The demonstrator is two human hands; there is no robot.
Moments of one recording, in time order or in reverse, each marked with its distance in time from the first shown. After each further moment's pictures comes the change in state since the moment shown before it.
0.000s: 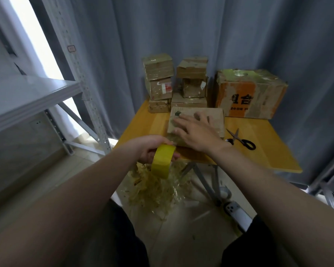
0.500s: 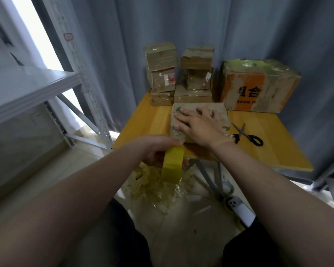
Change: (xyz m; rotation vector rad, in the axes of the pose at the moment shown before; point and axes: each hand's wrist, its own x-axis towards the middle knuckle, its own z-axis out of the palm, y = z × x) left_hand -0.006 -0.003 0.017 0.064 -0.037 -0.083; right_hand 0.020 0.010 0.013 -0.123 -0.012 0.044
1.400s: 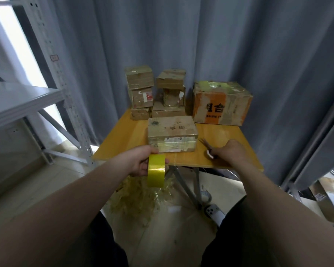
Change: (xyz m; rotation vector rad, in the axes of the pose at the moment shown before) left_hand -0.006 -0.010 0.027 -0.171 0.115 0.113; right_hand -0.088 0.130 -0.006 0.461 0.060 0.846
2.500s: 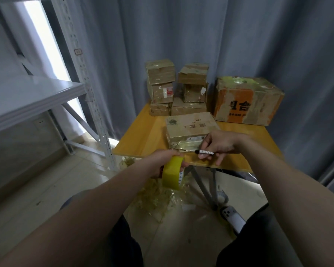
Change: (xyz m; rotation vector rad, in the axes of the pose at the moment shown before) left_hand 0.023 -0.019 -0.003 -0.085 -0.042 0.095; right_hand -0.005 -0.089 0.014 -0.031 -0.910 -0.405
